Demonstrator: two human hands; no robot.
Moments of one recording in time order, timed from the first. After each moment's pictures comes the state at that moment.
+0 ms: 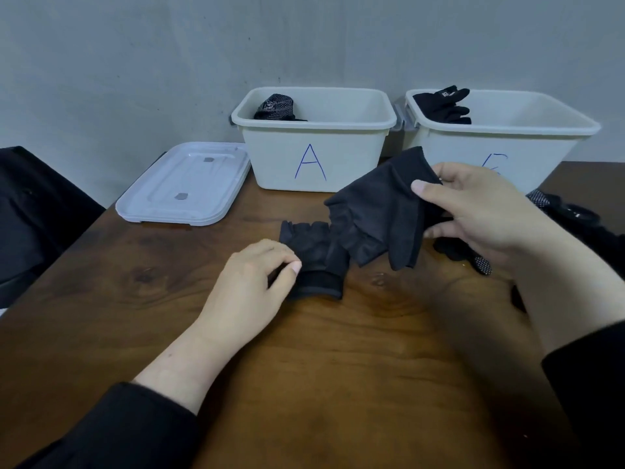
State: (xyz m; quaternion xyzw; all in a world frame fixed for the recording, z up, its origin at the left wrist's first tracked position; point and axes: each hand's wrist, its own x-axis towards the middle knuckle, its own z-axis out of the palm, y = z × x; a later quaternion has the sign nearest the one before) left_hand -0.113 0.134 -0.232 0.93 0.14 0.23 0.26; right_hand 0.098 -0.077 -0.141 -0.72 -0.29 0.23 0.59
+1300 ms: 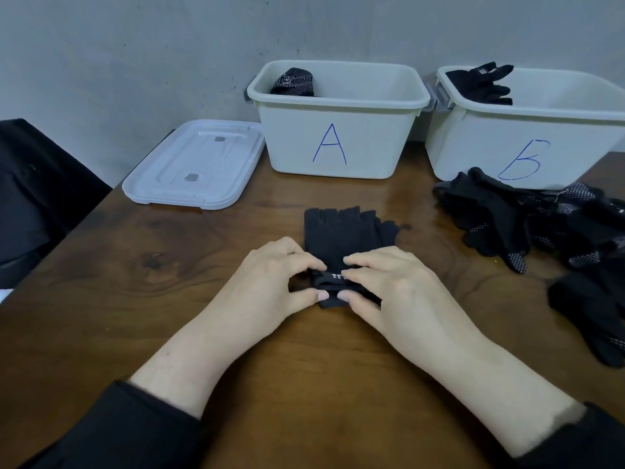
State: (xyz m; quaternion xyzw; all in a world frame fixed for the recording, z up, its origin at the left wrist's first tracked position) left_hand -0.118 0.141 -0.228 0.95 0.13 0.11 0.26; right_hand 0.005 -0.040 -0.232 -0.80 -0.55 -0.09 0.22
